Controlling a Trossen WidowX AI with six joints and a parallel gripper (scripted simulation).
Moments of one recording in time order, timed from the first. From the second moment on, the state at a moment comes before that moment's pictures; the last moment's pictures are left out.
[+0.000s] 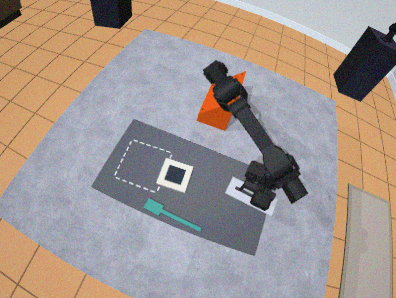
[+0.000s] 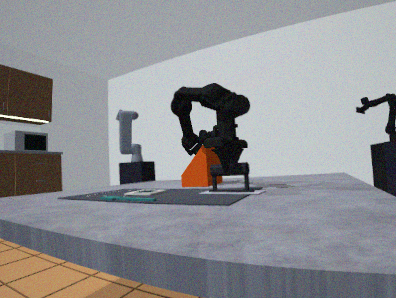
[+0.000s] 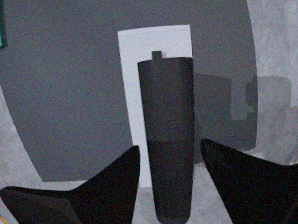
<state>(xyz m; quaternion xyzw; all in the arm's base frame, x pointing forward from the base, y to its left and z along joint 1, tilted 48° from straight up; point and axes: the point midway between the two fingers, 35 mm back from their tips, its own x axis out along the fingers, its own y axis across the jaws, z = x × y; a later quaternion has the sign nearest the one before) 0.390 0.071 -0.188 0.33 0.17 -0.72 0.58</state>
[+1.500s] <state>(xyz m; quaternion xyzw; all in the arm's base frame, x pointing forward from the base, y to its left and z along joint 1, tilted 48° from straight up) 0.390 0.070 -0.188 0.19 0.33 -0.66 0.64</state>
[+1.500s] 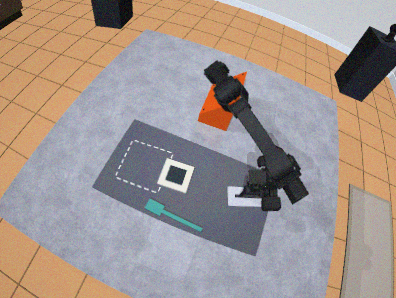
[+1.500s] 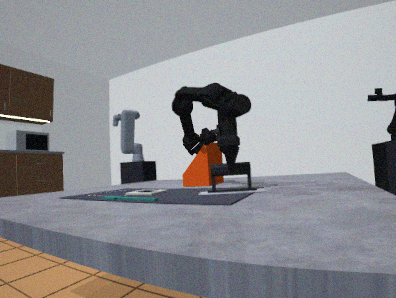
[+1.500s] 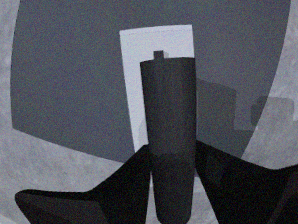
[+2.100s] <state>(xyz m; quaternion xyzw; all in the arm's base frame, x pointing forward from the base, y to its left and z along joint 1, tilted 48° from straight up) 0.390 0.070 -0.189 0.18 0.34 -0.66 0.65</state>
